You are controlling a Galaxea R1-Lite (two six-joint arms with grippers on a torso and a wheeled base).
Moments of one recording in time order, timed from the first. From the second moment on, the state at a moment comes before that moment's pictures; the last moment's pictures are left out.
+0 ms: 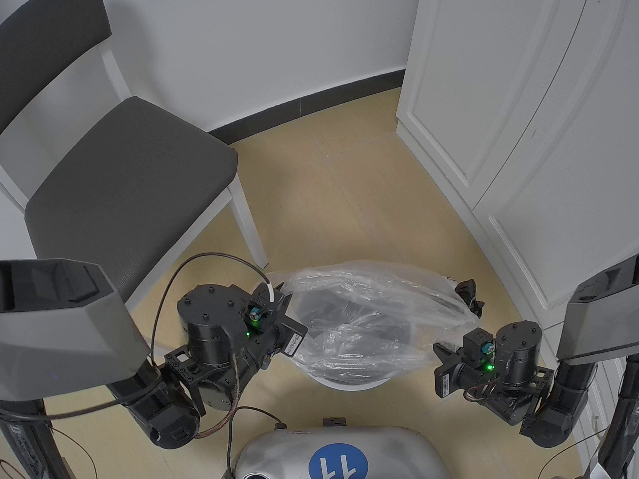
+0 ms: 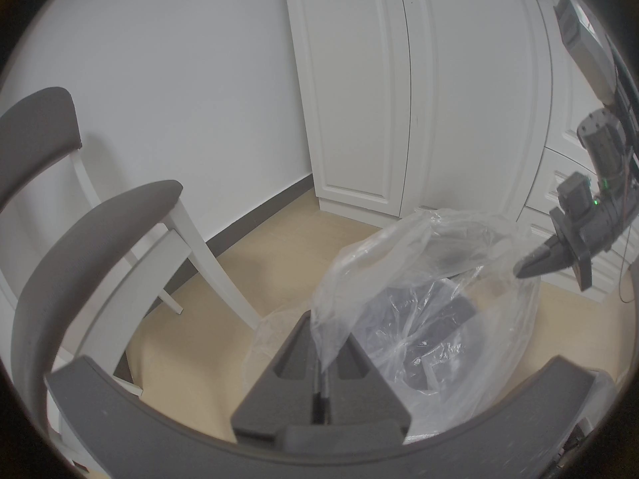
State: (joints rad) left arm -0.70 2.08 -0.56 -1.40 0.32 0.31; right arm 0.57 2.13 -0.21 -1.55 -0.26 -0.03
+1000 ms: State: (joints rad) left arm -0.68 2.34 -0.79 -1.44 0.33 0.17; right arm 0.56 2.25 -0.29 -1.55 -0.27 0.01
